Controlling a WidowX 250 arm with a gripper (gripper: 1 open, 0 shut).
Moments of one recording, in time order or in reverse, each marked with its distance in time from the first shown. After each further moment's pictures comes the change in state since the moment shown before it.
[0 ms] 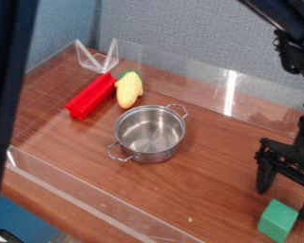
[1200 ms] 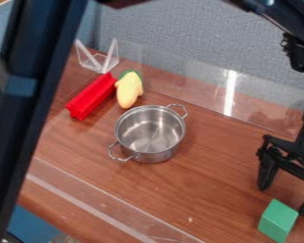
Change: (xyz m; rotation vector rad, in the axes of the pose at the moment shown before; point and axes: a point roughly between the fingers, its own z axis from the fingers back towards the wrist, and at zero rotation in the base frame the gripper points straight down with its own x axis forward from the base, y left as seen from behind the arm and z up) arm 0.007 -0.001 -0.001 -0.021 0.108 0.029
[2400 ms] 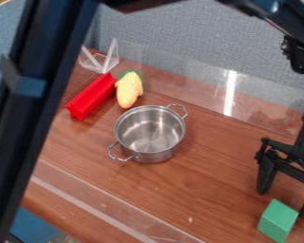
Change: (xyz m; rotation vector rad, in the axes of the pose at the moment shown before) arm -0.008 -0.005 -0.002 -0.026 0.077 0.026
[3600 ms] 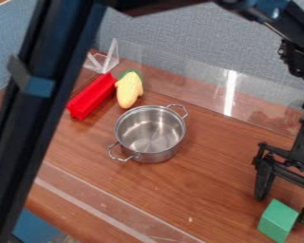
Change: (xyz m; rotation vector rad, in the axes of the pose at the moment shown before) arm -0.008 -0.002 -0.004 -0.033 0.094 0.044
